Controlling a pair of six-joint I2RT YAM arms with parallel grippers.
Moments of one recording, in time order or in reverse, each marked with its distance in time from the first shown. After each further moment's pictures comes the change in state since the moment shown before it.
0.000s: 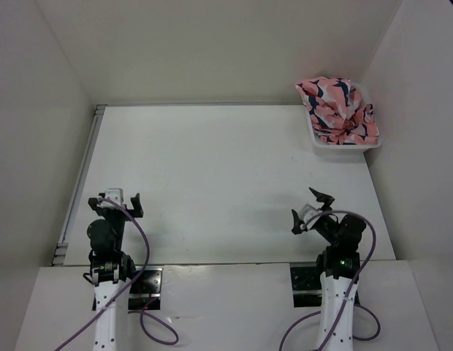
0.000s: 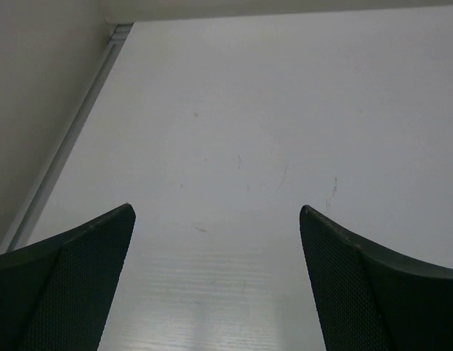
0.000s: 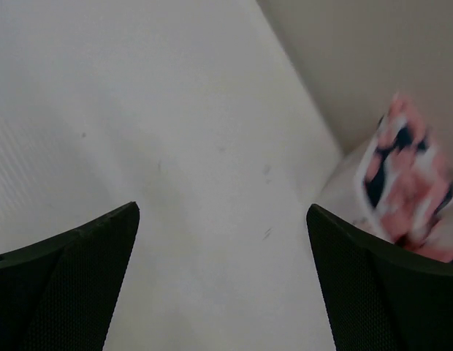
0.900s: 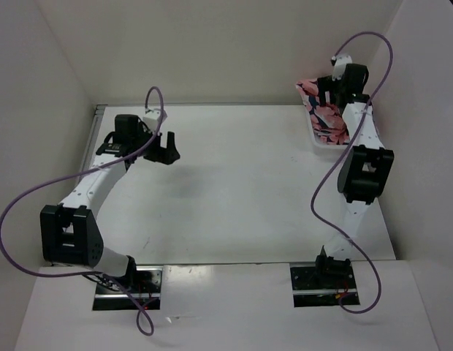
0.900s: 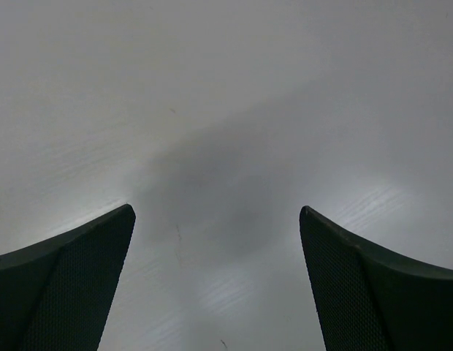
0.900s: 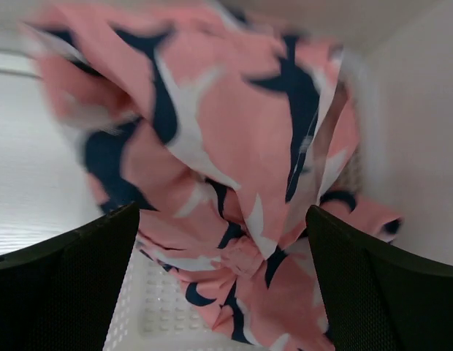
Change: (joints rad) left arm -0.250 1.428 1.103 -0.283 0.328 -0.001; right arm 0.127 2.024 1.861 -0.075 0.792 0.404
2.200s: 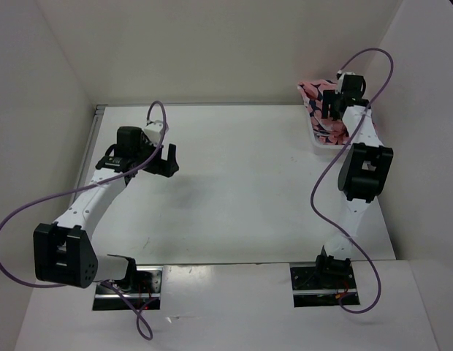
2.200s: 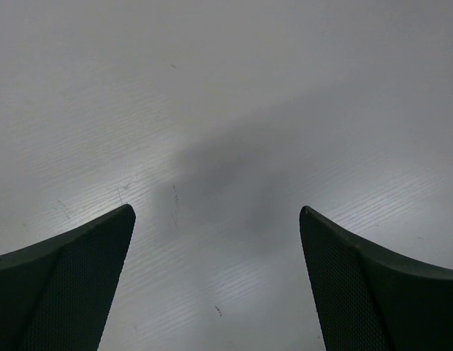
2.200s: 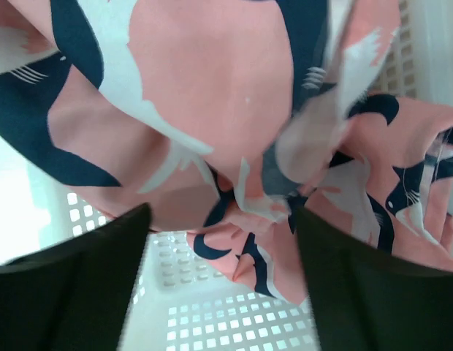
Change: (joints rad) left arm -0.074 -0.127 -0.135 -0.055 -0.128 0.000; right arm -0.043 0.119 0.013 -0.157 0.105 0.225
